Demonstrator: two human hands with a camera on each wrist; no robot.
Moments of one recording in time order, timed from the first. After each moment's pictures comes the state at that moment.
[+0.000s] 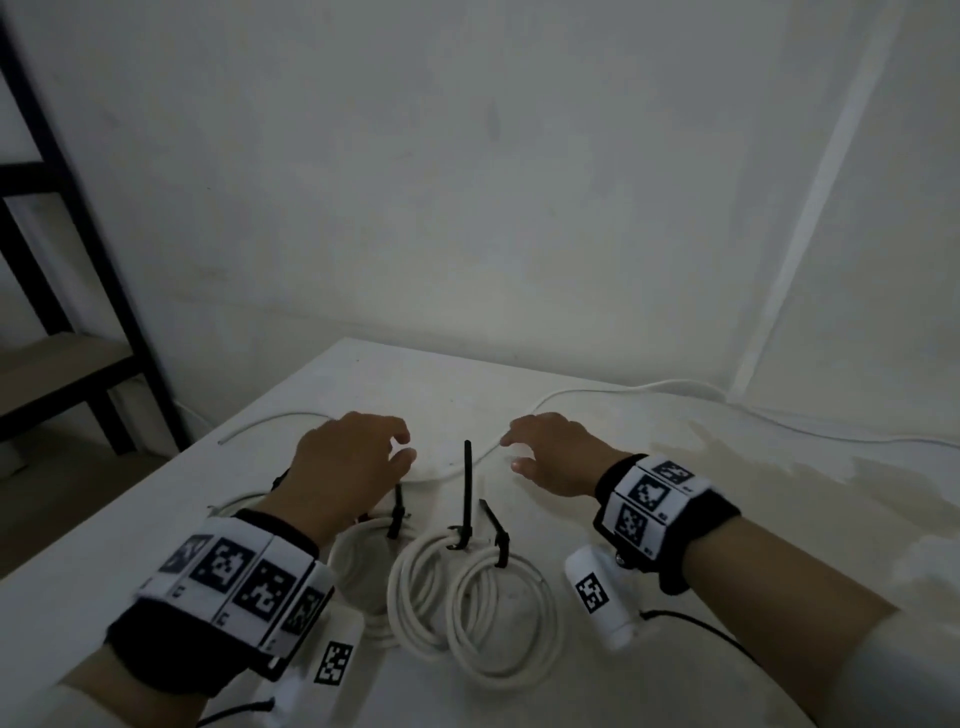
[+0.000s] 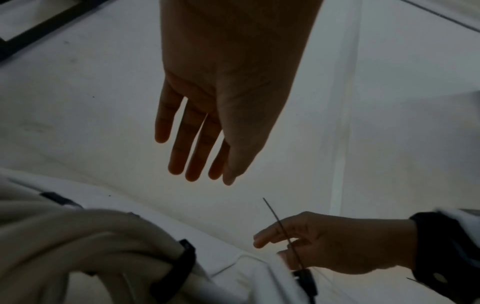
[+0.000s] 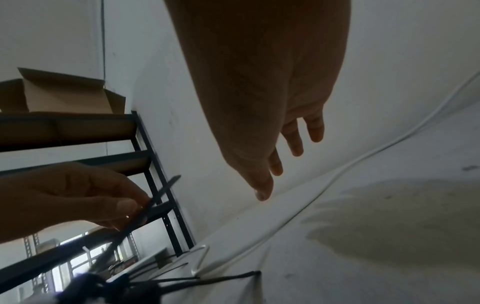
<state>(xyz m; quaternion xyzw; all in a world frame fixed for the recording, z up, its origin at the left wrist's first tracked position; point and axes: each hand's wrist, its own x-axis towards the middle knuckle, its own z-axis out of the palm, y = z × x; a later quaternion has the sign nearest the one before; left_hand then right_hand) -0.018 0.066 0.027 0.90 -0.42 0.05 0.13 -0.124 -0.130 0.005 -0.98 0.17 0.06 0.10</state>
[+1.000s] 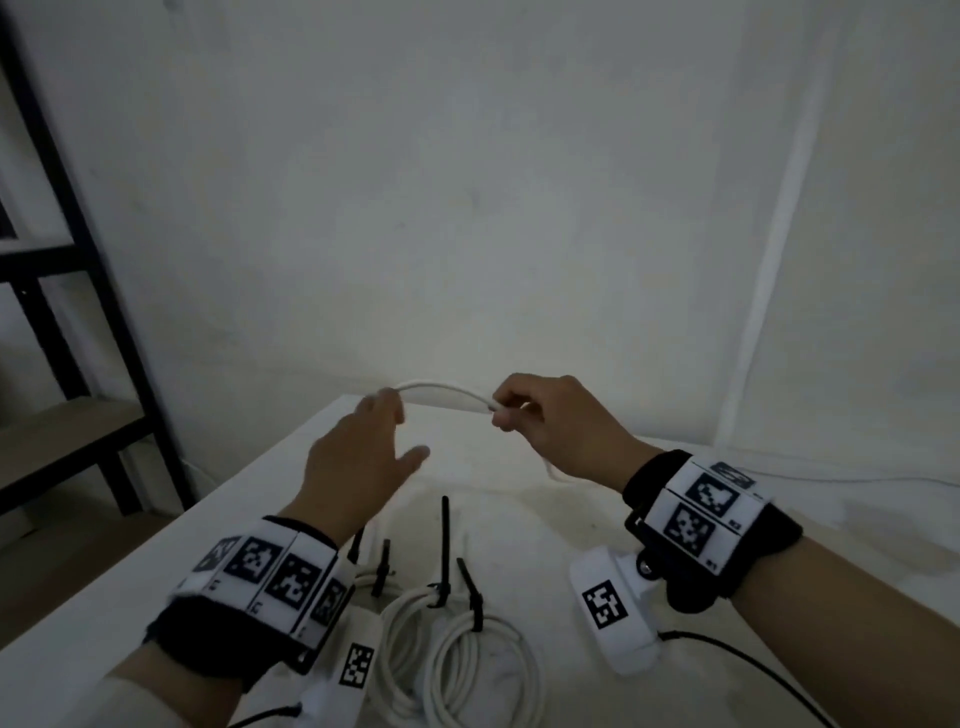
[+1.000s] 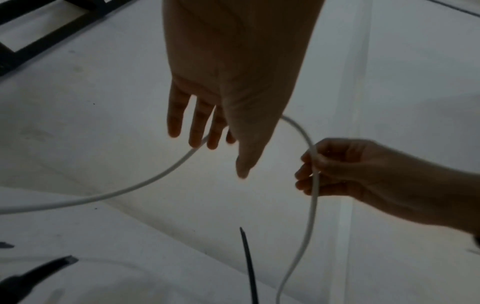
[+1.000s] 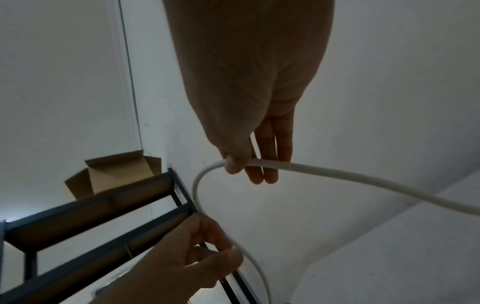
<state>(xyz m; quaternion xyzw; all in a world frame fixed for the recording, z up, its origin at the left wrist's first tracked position) -0.026 0.038 0.065 0.88 -0.40 0.11 0.22 -0.147 -0.123 0.087 -0.91 0.08 -0.25 0.31</state>
